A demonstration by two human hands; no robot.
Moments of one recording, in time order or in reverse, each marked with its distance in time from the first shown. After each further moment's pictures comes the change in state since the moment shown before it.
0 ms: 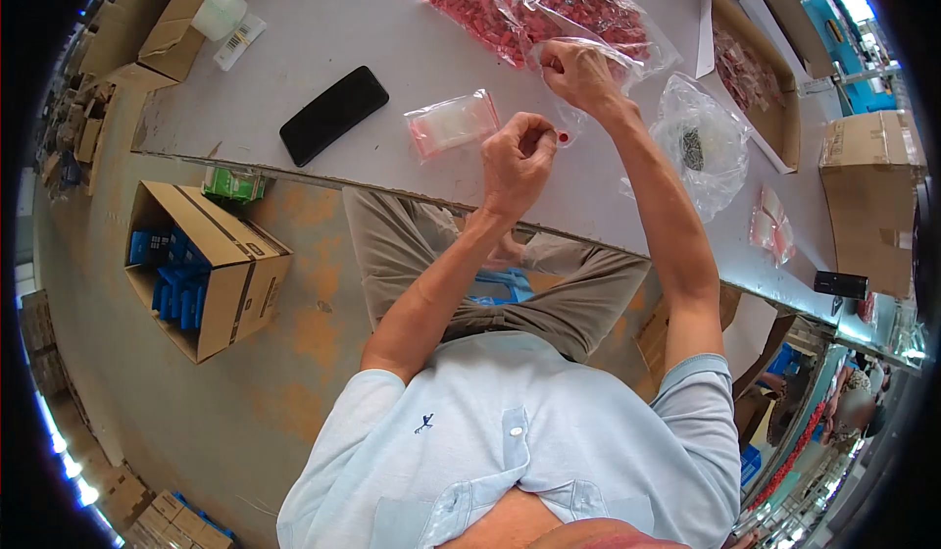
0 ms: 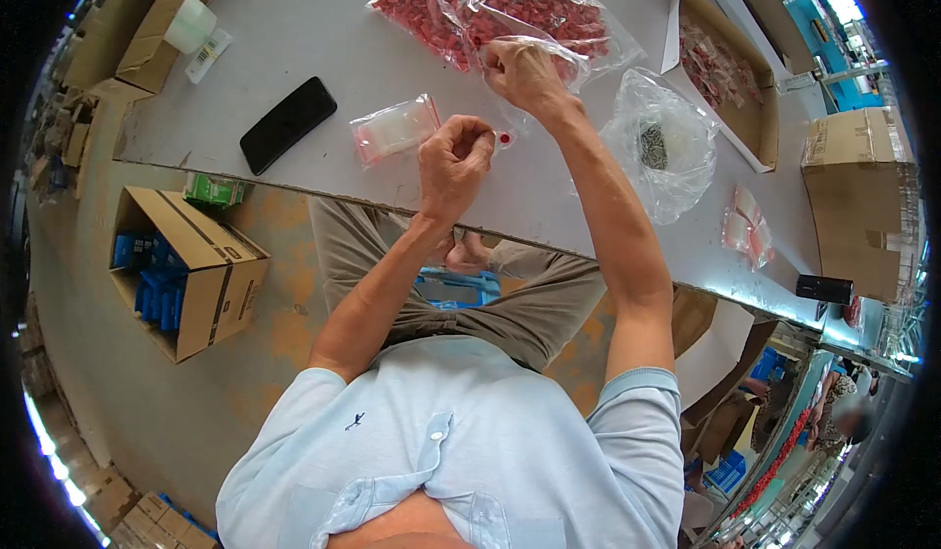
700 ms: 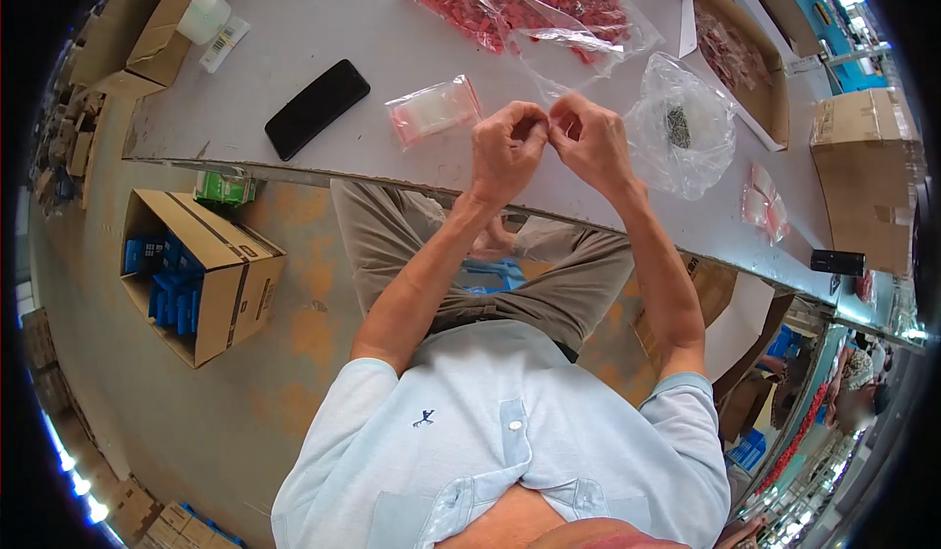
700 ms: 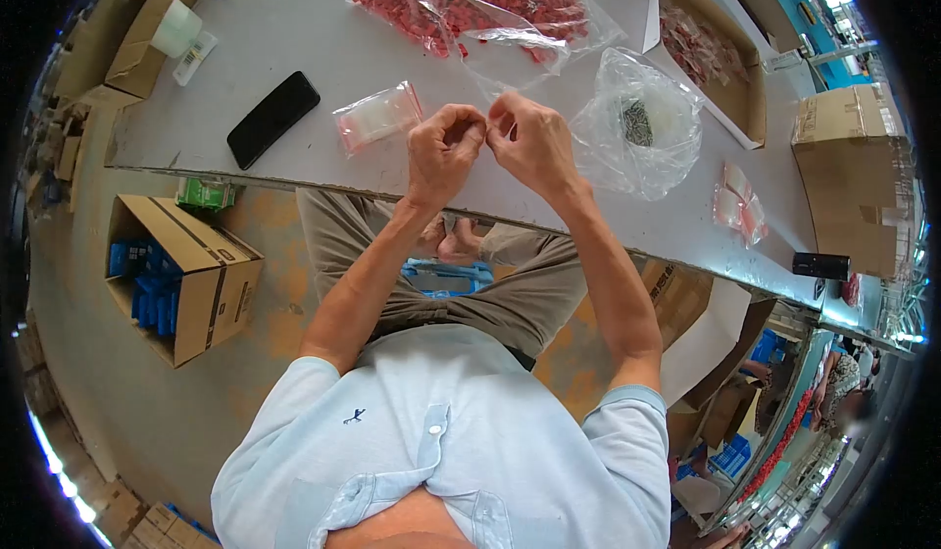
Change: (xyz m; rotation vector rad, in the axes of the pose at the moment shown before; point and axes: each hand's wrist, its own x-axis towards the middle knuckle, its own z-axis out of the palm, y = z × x) left_hand -0.005 0.002 0.001 0.041 -0.088 0.139; right_hand -0.123 -0.070 -0.029 0.281 0.119 0.299
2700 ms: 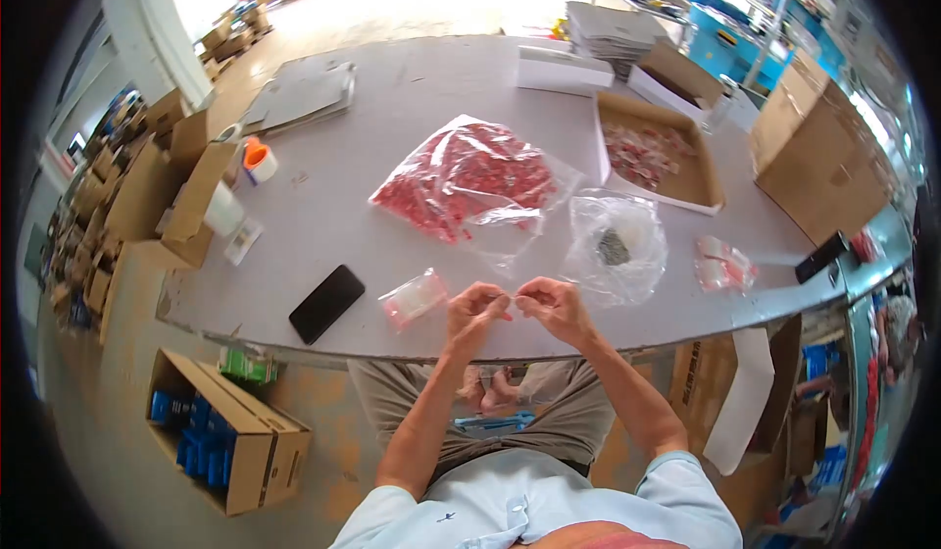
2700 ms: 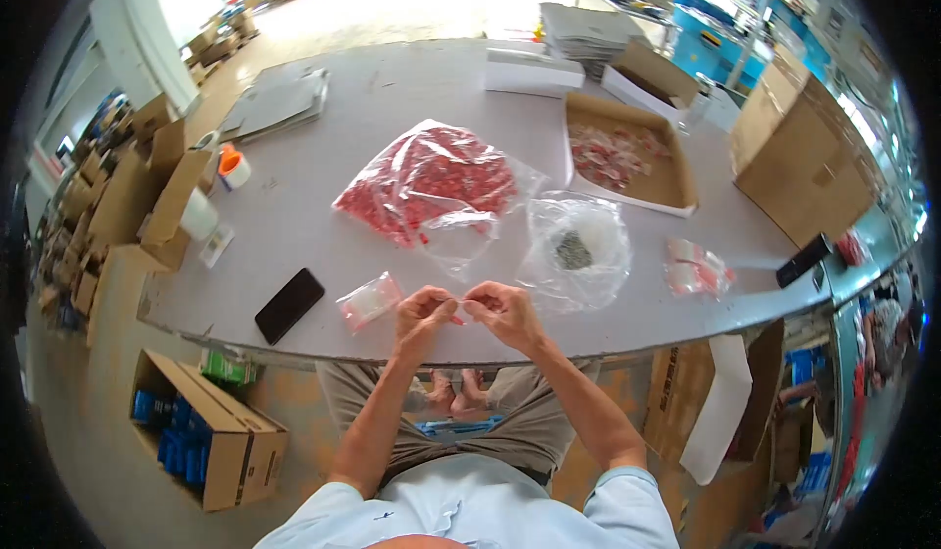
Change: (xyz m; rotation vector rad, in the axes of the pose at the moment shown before) left_hand 0.002 -0.018 -0.004 -0.523 -0.313 -0.258; right_hand -0.044 0.031 -0.008 0.643 0.081 0.083
